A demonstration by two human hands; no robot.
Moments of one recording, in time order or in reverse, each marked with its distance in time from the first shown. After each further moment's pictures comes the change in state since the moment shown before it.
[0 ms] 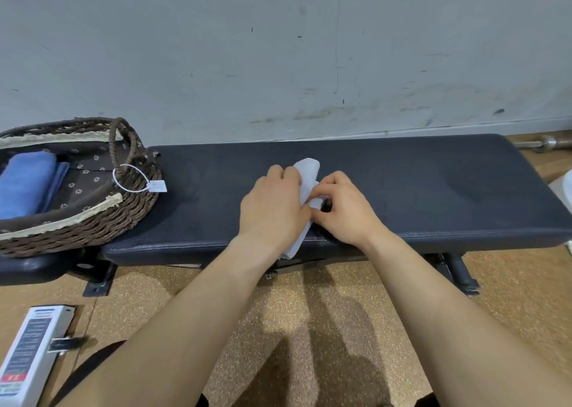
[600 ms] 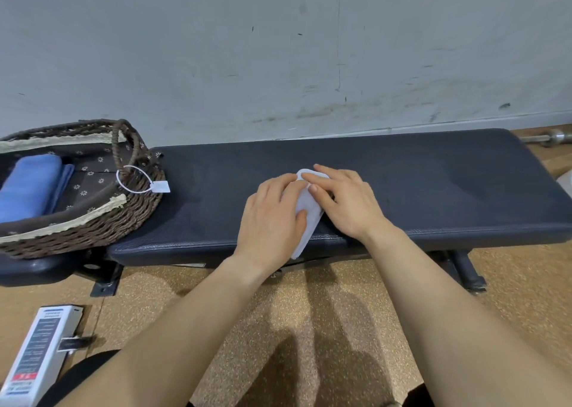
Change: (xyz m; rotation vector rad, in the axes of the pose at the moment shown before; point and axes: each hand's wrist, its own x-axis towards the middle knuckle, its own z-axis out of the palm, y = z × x) left_hand -0.017 -0.032 0.037 -0.062 0.151 0.231; right_hand 0.013 0.013 0.003 -0.242 0.020 -0.018
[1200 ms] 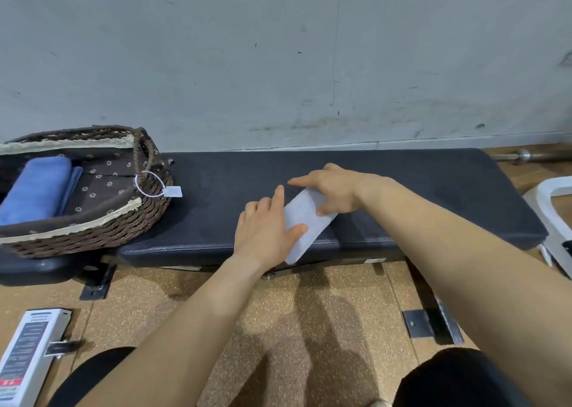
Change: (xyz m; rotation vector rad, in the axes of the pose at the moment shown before) left_hand -0.001 -0.009 -0.017 -0.017 -0.316 -0.287; right_hand 0.044 -0.049 -0.060 -0.442 -0.598 -0.126
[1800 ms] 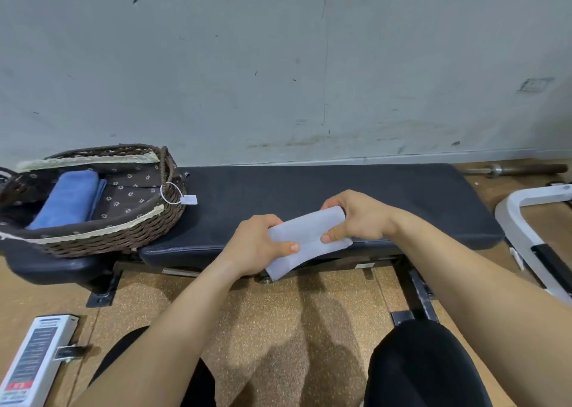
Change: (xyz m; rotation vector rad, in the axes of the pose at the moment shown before) left_hand -0.055 -0.008 -0.064 -0.496 -0.165 0.034; right_hand -0.100 -0.016 0.009 0.660 0.165 -0.011
